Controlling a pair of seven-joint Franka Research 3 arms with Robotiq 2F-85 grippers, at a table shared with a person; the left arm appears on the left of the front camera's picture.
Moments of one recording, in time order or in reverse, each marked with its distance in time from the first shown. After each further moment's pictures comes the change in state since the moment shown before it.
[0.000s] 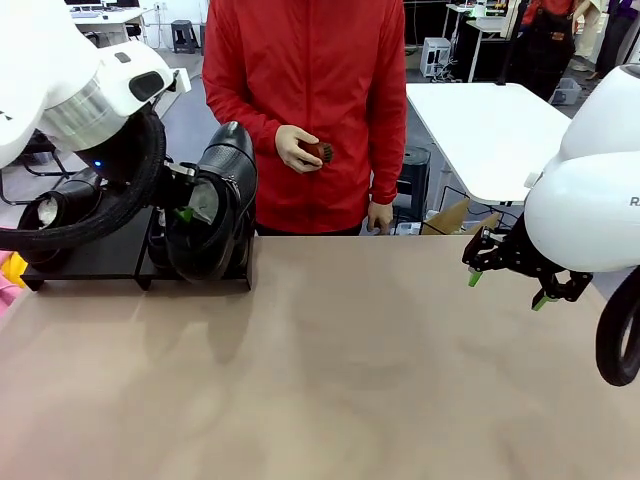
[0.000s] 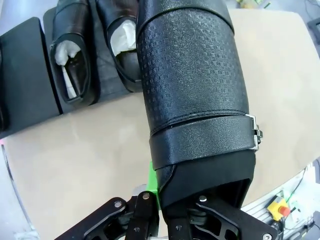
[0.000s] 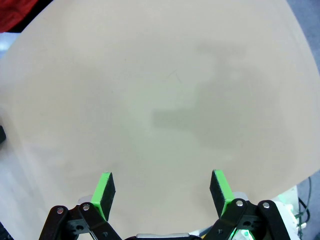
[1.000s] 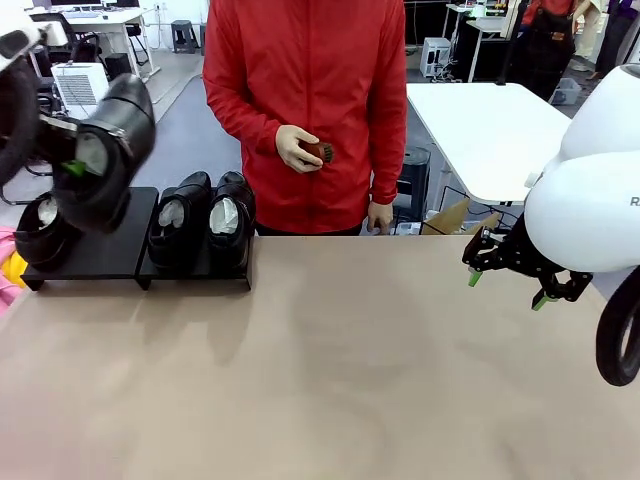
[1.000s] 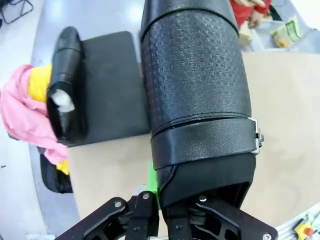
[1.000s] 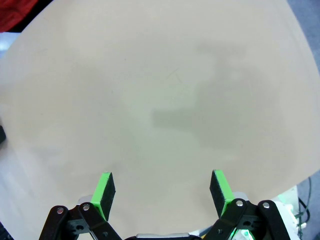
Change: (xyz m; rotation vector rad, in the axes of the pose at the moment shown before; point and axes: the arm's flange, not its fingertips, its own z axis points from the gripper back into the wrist) left arm 0.028 0.151 0.047 0.129 -0.124 0.065; right arm 0.000 0.000 0.000 0.000 0.000 0.000
